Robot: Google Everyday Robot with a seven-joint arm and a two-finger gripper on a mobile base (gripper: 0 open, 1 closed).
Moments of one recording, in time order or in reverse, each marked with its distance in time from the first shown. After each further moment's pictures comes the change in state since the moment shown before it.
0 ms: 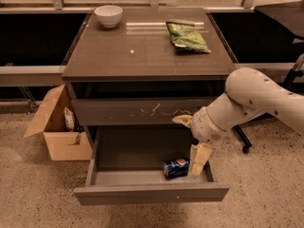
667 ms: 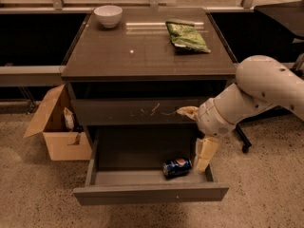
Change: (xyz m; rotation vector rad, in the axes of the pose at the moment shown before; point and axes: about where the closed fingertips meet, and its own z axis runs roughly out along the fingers) arm -0.014 0.003 -0.038 0.058 0.029 -0.019
